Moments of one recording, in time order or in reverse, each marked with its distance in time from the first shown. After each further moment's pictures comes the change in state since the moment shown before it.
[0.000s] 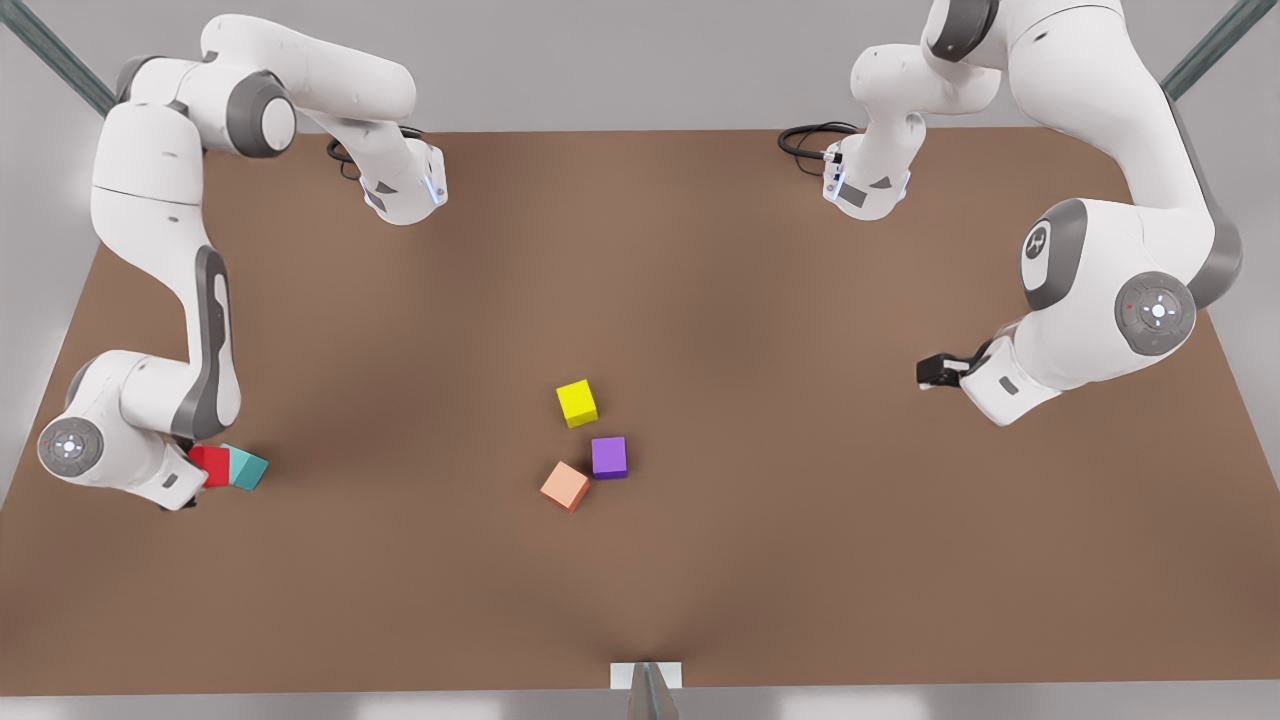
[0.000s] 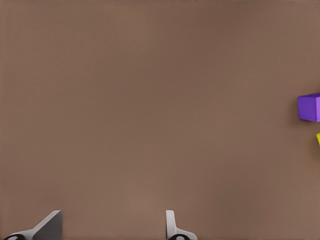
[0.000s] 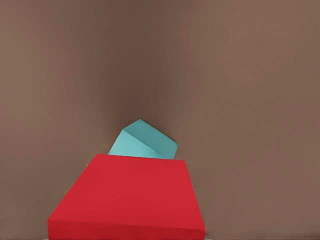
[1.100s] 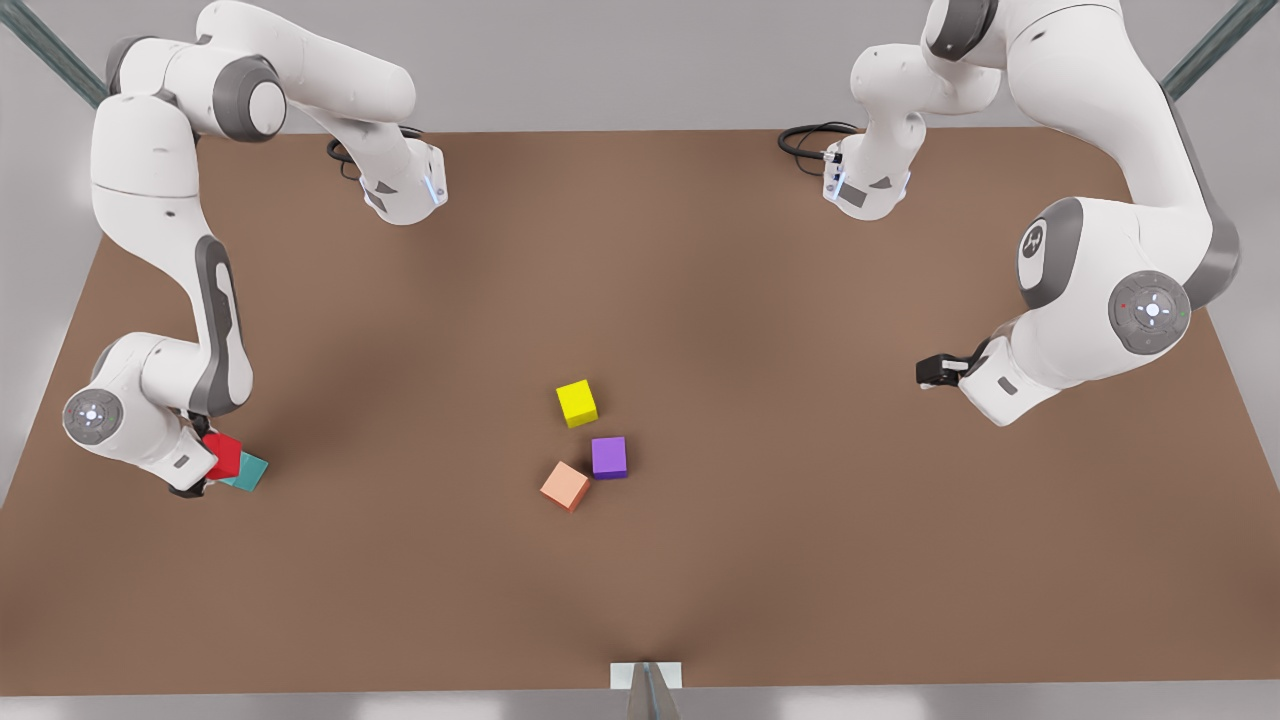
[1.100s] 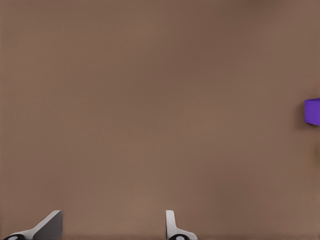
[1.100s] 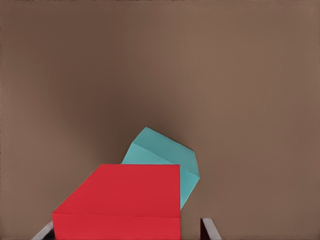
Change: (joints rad) left arm -0.004 -0.002 -0.001 0.000 0.016 -0.013 -0.042; right arm -0.039 -0.060 0.012 -0.197 0.015 0.191 0.069
